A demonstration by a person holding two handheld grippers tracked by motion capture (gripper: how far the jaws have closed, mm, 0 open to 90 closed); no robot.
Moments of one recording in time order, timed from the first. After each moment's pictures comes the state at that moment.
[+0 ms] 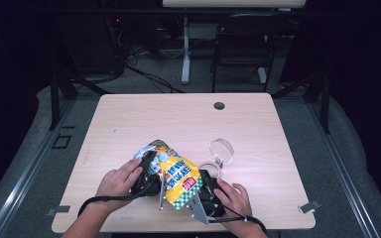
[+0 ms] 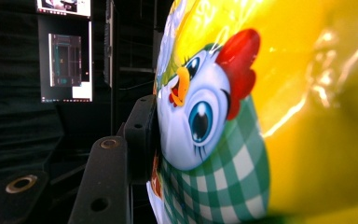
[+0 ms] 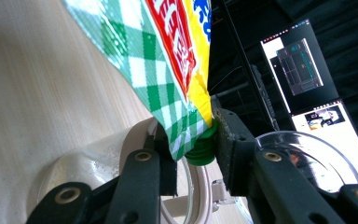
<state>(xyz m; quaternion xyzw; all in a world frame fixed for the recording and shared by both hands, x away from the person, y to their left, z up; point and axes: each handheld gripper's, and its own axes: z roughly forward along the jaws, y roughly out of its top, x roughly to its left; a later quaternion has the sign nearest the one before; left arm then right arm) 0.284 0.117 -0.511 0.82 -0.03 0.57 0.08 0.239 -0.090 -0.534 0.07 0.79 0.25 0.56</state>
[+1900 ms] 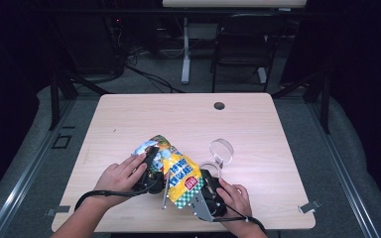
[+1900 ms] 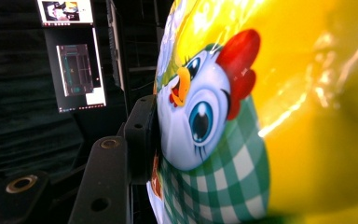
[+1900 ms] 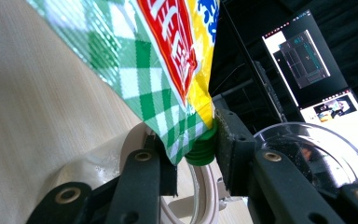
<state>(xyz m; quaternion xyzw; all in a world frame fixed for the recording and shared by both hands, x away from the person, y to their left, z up) 0.283 0.106 -0.491 0.82 -0.07 0.57 0.02 0.239 -0.094 -0.534 0.10 0.79 0.27 0.54</state>
